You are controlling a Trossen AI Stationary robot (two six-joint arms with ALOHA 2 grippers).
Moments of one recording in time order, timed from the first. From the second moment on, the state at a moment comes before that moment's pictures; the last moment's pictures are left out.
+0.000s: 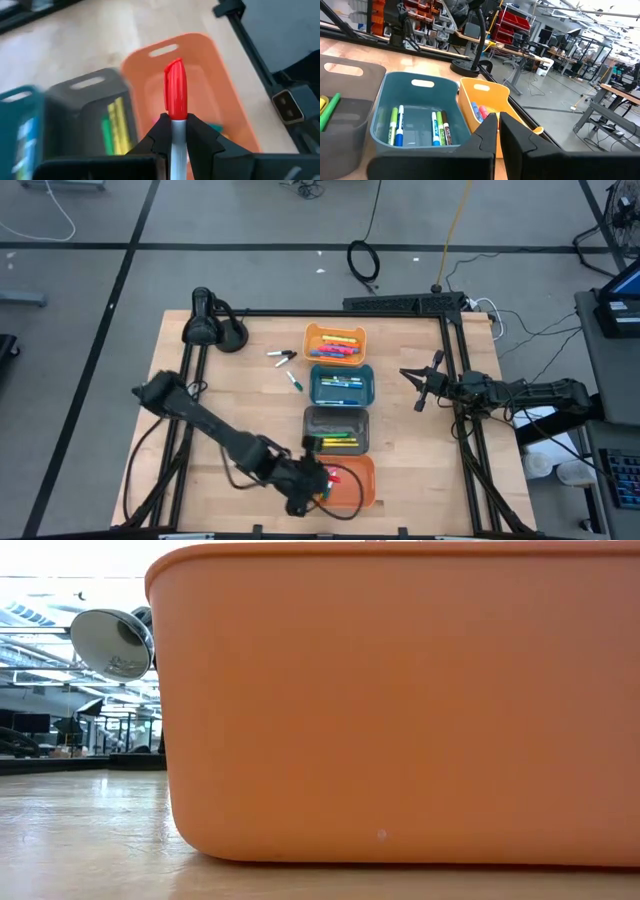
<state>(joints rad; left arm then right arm) -0.55 1.90 1.69 -0.68 -0.33 -0.11 0.00 0.19 0.01 0.13 0.42 -0.30</state>
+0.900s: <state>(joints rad) -0.48 2.11 1.69 -0.58 -0.22 -0.19 0.00 0.19 0.01 0.13 0.42 -0.30</state>
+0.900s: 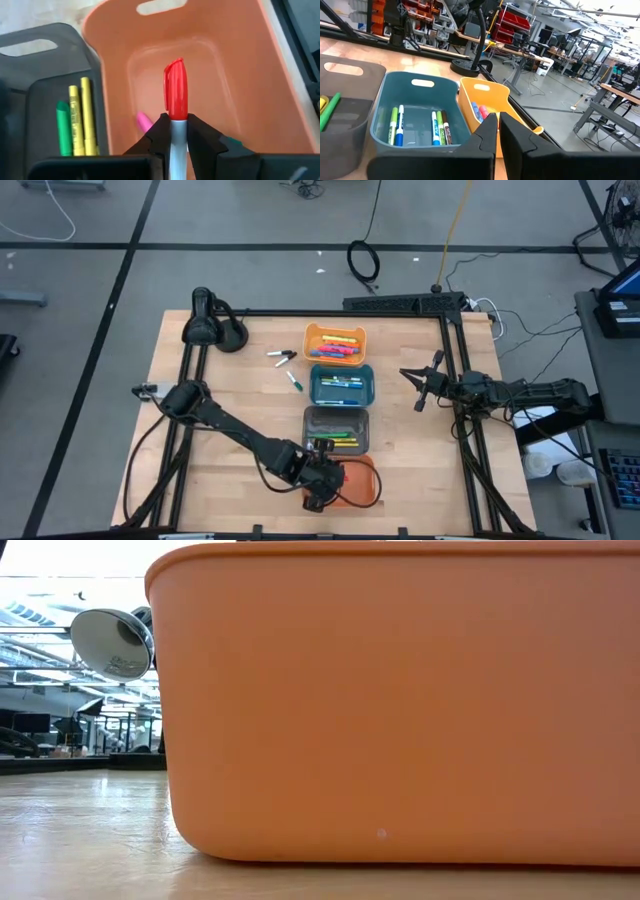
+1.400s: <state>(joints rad) -0.48 2.05 1.69 -0.76 -0.20 -0.21 0.00 0.19 0.01 0.13 0.42 -0.30</state>
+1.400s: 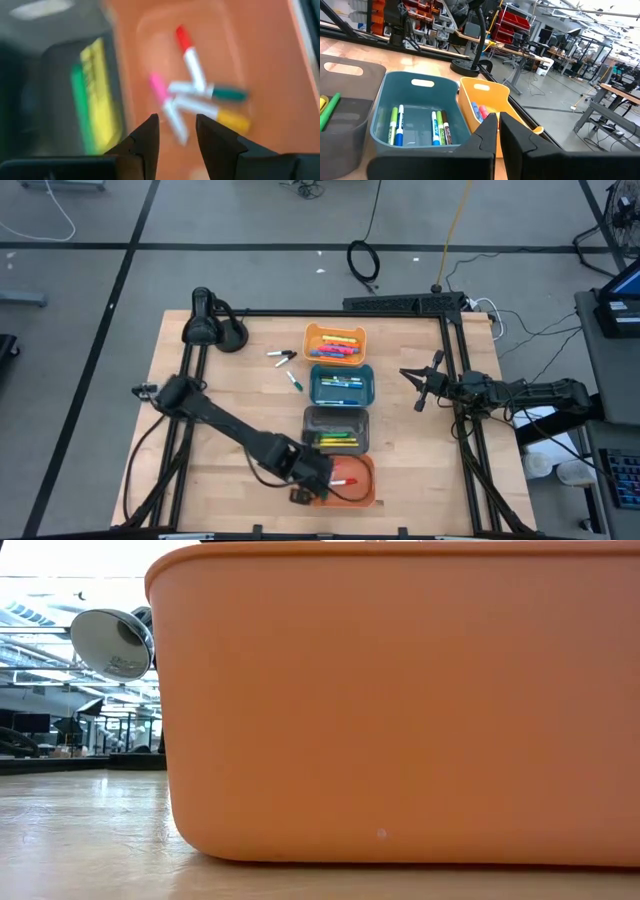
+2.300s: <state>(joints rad) 0.07 1.56 1.06 -0.71 -0.19 -0.06 0.00 0.19 0.01 0.13 0.42 -0.30</state>
